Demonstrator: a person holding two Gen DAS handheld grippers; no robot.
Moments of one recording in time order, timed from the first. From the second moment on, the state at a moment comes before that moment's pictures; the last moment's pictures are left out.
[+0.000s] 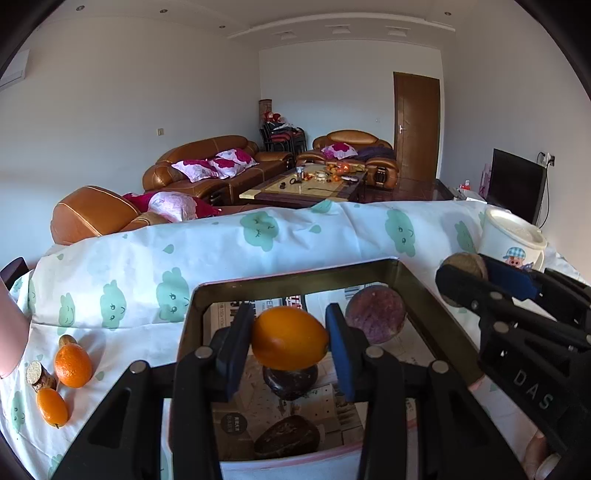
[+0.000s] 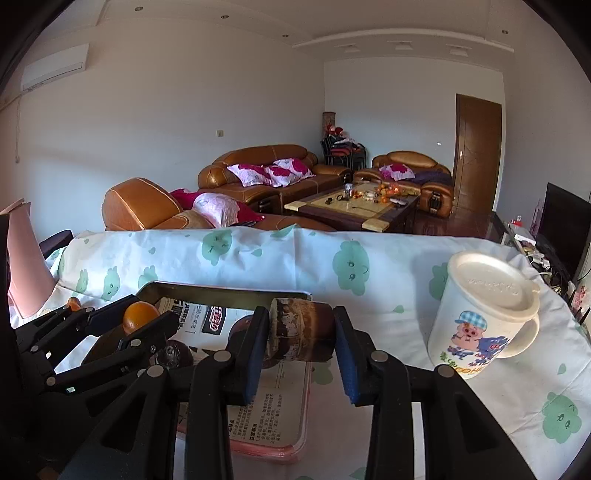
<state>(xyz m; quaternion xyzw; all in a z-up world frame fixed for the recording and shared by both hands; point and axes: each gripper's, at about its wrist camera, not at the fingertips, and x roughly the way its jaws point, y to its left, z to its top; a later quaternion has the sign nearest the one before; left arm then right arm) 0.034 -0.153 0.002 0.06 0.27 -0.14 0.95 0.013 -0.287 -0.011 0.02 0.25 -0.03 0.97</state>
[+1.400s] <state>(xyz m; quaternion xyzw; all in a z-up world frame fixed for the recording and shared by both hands) 0.012 -0.131 0.013 0.05 0.22 -0.09 0.97 -0.004 -0.296 -0.009 0.04 0.18 -0.06 0.98</state>
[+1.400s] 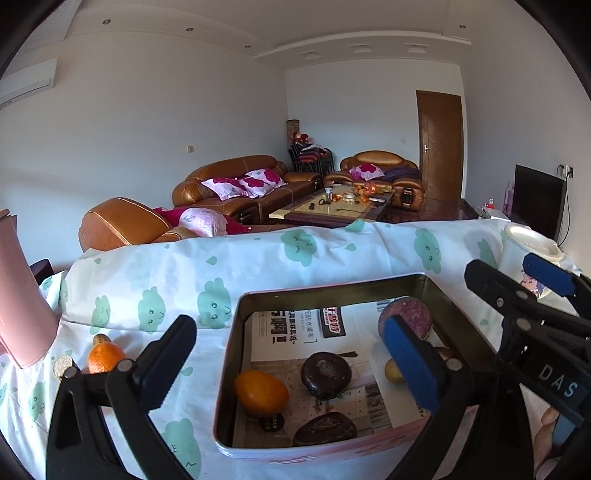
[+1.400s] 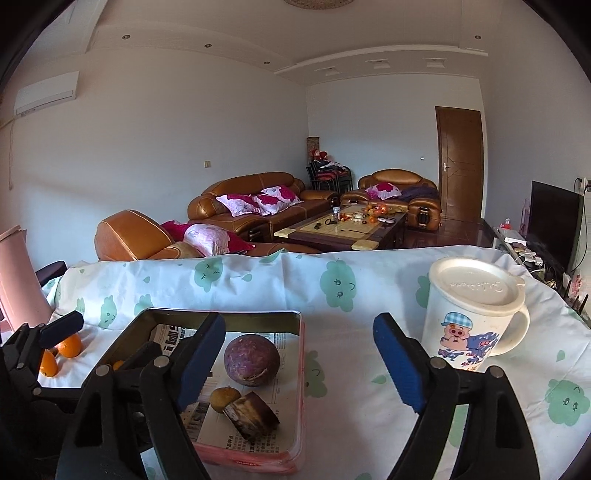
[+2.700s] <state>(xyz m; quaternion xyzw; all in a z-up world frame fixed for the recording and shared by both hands) 0.000 0.005 0.007 0.01 0.23 -0.01 0.97 -0.014 -0.205 -0.022 0.09 0.21 0.00 0.97</state>
